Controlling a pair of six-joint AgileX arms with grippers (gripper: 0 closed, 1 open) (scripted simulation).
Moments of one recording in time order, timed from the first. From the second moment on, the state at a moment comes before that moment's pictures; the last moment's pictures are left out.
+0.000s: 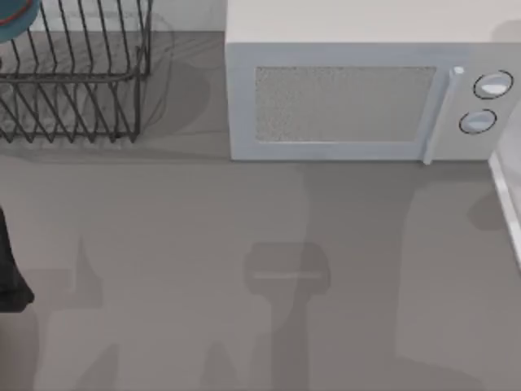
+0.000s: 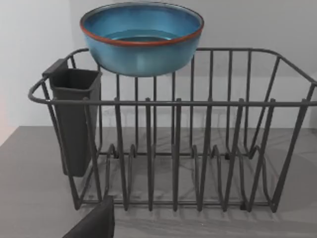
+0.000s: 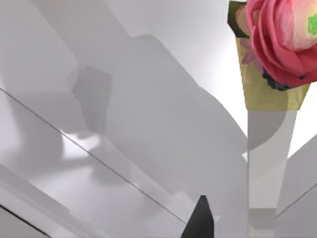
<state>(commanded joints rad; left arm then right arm) 0.00 0.00 0.00 0.00 0.00 0.00 -0.26 2.53 2.58 -1.62 0.02 0.61</state>
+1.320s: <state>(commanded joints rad) 0.00 0.00 0.00 0.00 0.00 0.00 -0.16 2.62 2.50 -1.44 0.02 0.69</state>
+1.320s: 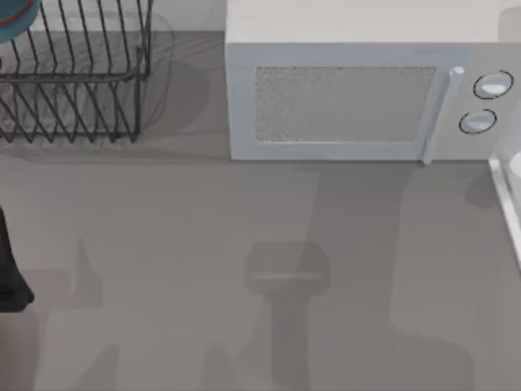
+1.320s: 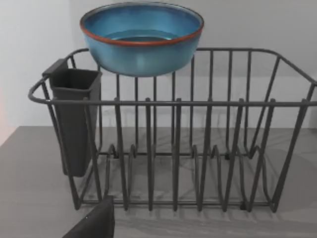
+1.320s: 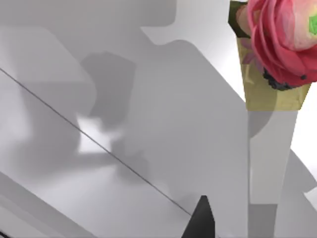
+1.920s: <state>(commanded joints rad) 0.00 0.00 0.00 0.00 0.00 0.00 -0.16 2.59 2.43 -1.38 0.02 0.70</state>
